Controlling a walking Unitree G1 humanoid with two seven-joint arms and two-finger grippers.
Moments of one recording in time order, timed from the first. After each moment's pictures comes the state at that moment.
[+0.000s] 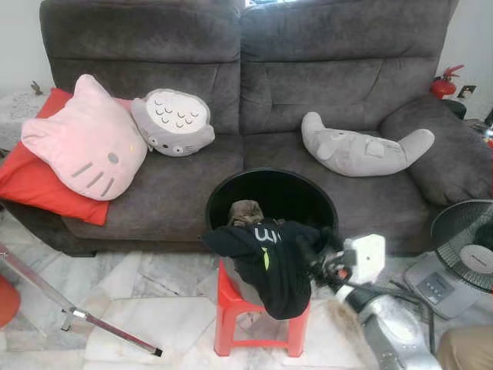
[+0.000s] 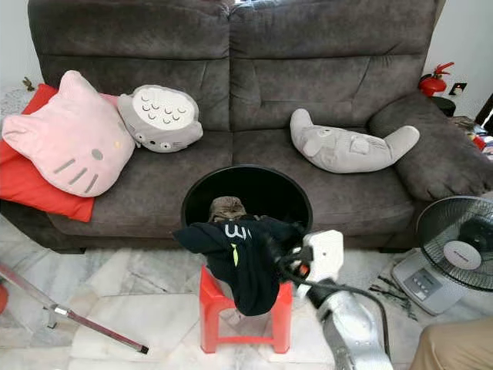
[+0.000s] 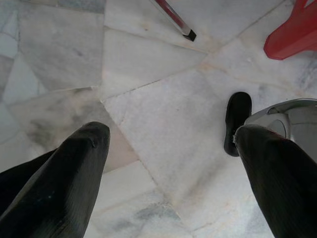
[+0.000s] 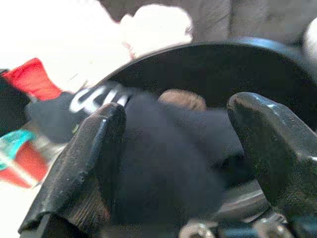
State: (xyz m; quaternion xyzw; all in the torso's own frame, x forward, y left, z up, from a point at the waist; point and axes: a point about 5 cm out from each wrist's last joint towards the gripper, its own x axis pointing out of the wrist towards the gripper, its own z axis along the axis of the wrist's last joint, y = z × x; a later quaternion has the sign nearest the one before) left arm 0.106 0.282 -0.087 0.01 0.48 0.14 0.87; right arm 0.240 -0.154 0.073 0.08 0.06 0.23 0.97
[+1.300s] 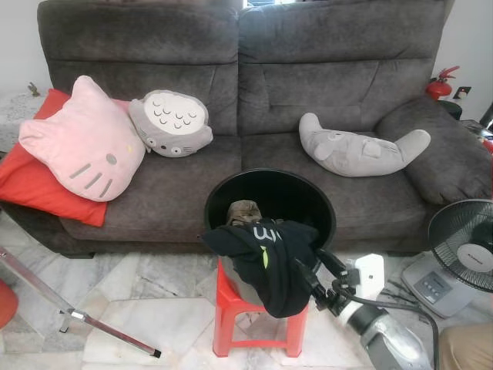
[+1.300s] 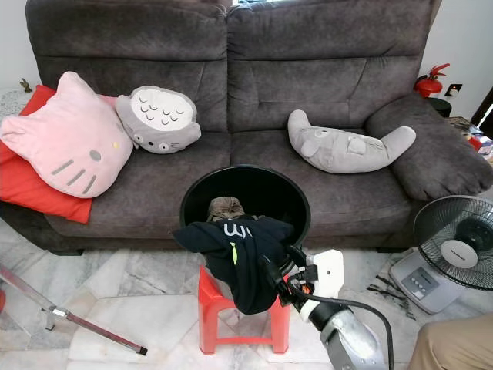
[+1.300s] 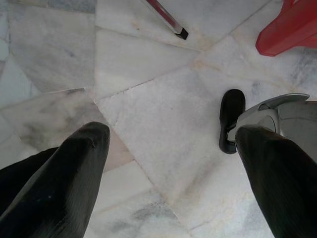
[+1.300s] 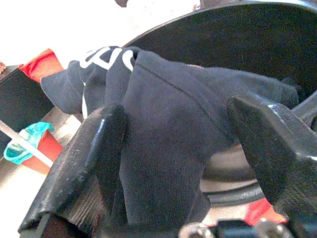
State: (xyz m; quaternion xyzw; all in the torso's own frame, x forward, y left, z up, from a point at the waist) left arm 0.104 0.273 -0.090 0.01 0.48 0.13 0.87; right arm 0.227 -0.159 0.058 0.12 0.09 0.25 0.96
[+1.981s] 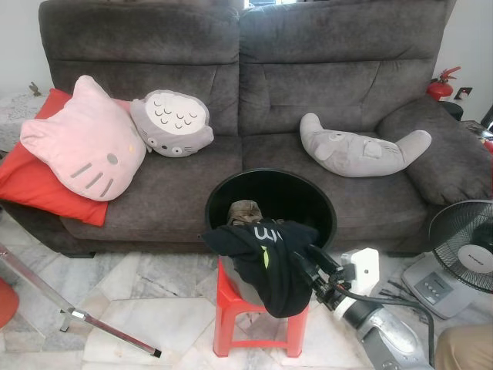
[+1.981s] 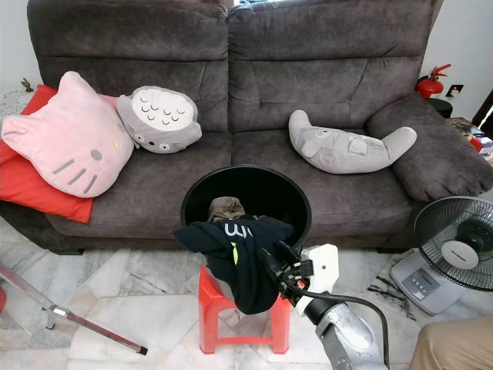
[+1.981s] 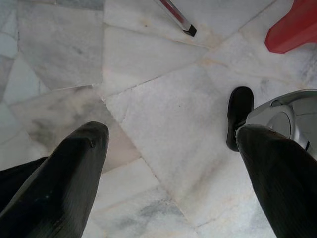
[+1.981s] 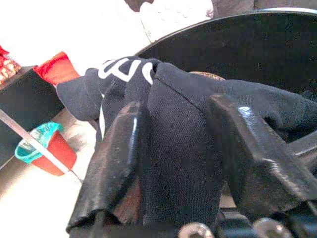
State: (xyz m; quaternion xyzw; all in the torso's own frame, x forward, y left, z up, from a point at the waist) left arm 0.098 0.285 -0.087 0.01 0.49 0.14 0.86; right arm 0.231 -0.153 0.061 0.12 0.08 0.27 0.95
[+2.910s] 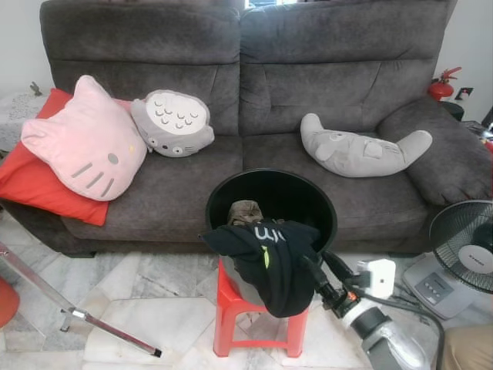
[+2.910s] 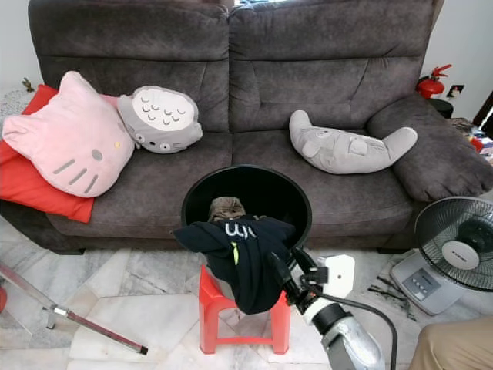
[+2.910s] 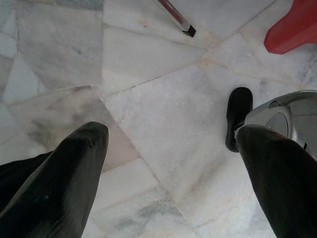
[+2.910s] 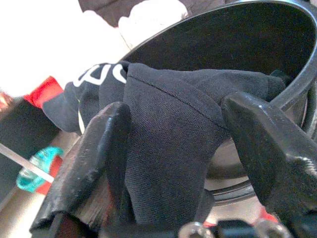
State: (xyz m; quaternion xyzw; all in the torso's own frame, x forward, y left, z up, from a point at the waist) left arm 0.101 0.281 -0.088 0.01 0.48 0.14 0.86; right arm 0.219 -0.165 0.054 0.20 0.08 0.21 0.95
